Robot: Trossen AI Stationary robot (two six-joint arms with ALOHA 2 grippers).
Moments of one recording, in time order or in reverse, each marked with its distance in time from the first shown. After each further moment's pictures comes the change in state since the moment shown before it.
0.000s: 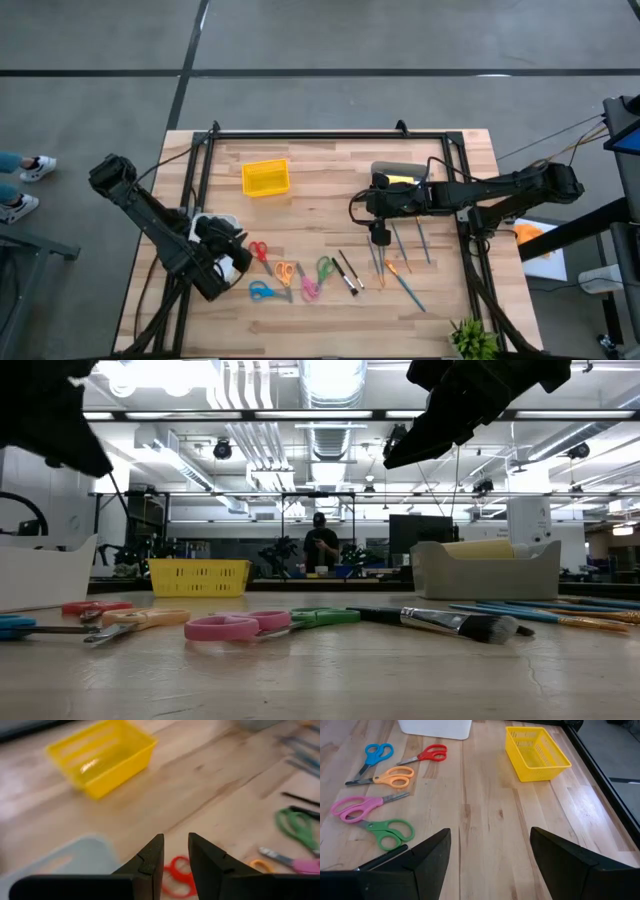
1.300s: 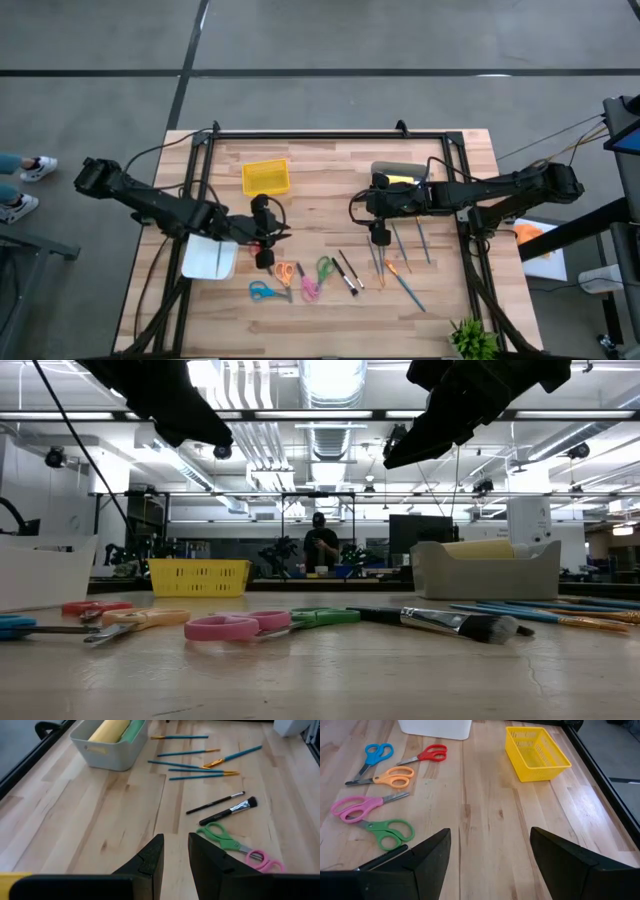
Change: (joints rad) left arm 0.483 -0.139 -0.117 0.969 0.466 1.511; right arm 0.000 0.000 0.000 0.000 0.000 0.000
